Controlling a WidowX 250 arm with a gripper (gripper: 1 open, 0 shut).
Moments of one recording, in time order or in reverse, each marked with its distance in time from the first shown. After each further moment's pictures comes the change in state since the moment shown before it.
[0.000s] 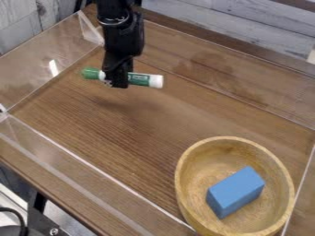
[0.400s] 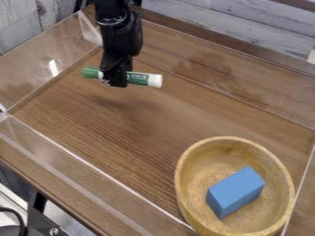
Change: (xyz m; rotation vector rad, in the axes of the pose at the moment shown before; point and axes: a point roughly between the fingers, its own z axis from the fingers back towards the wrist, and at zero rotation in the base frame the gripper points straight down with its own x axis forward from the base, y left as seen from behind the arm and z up) arm -0.002 0.002 0.000 0.017 -0.012 -0.023
